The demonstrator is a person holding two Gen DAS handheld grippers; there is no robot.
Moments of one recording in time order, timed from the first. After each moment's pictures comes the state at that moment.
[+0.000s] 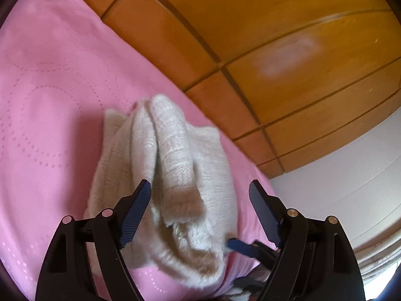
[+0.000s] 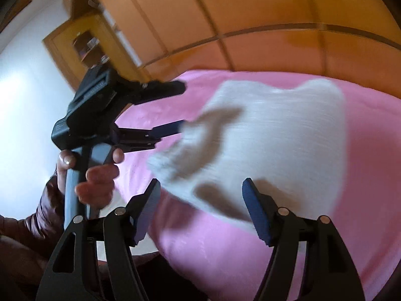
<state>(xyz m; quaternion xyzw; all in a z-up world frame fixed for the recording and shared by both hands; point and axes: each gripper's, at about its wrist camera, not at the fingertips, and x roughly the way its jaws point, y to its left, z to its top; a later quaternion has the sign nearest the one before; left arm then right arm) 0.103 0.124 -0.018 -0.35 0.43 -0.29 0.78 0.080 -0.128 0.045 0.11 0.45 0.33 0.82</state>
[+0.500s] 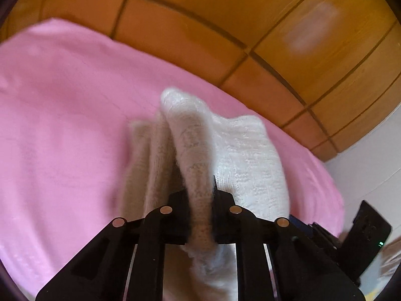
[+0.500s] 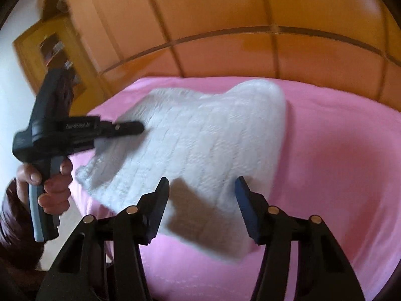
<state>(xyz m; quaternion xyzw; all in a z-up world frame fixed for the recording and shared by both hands) 0.109 0.095 -0.016 -0.20 0.44 -0.18 0.85 0.108 -0.137 0.030 0.06 0.45 0.25 0.85</state>
